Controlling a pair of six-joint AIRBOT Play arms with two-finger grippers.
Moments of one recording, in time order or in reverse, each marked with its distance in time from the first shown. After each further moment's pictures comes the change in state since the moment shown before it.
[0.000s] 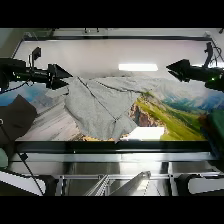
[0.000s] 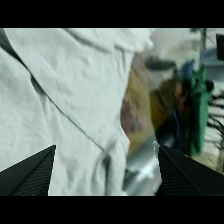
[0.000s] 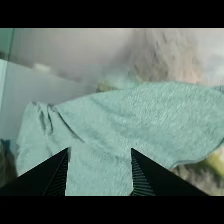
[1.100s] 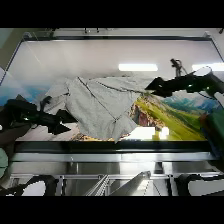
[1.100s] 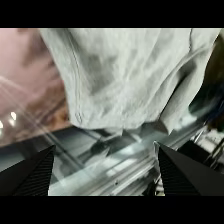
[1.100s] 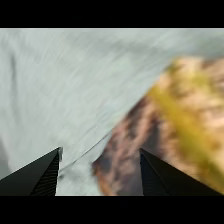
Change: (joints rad) left arm -0.007 0.402 -0.801 0.233 -0.169 -0.099; right arm 0.208 -0.021 -0.026 -0.346 0.009 0.285
